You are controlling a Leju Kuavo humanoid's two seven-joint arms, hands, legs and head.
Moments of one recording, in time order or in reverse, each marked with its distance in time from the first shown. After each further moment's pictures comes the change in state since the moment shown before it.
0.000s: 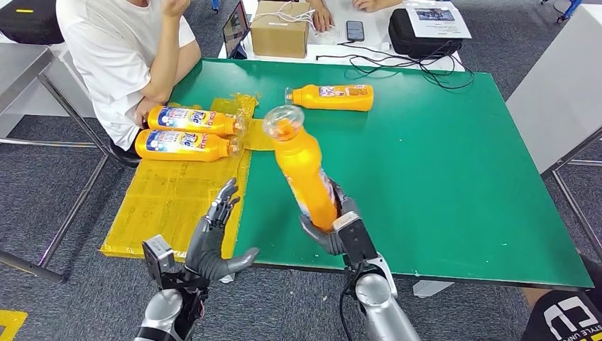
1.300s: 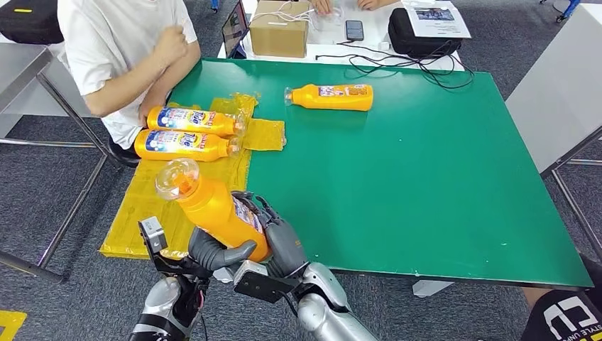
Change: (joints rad) left arm -0.065 0.002 -0.001 0.058 0.213 -0.126 0.096; right arm -0.084 0.088 0.344 0.274 0.328 -0.199 0.026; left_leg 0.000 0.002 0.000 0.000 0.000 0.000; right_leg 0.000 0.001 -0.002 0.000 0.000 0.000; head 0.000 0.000
